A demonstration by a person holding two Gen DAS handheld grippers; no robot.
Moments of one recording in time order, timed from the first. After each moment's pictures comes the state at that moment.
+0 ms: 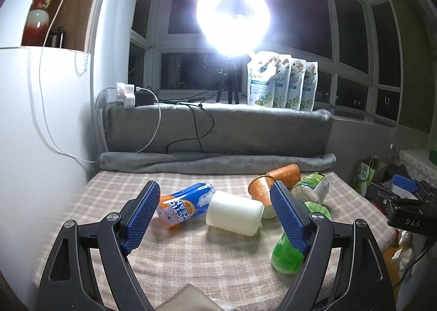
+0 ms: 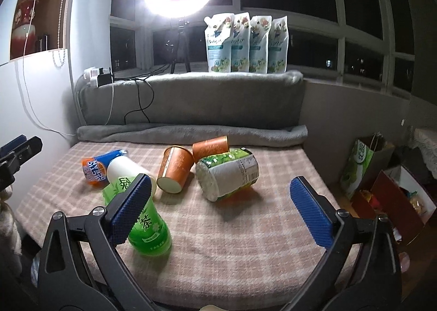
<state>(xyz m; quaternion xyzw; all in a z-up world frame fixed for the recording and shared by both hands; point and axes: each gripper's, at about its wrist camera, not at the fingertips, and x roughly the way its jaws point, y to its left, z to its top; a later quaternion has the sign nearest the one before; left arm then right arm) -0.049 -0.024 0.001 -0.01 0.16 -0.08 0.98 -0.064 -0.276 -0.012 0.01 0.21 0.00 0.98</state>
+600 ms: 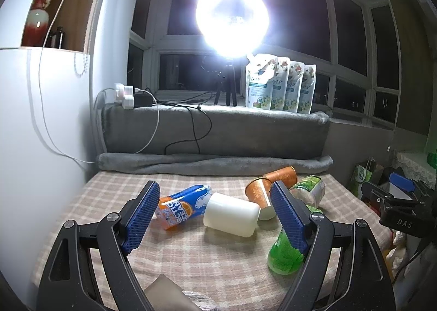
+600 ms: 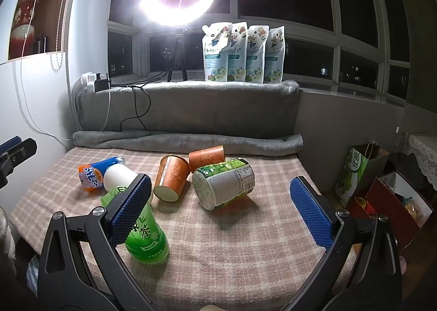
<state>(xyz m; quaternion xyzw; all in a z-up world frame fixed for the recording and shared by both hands) -0.053 -0.022 0.006 -0.02 0.16 -0.08 0.98 -0.064 -0.272 -0.008 0.00 0.19 -0.02 0.98</state>
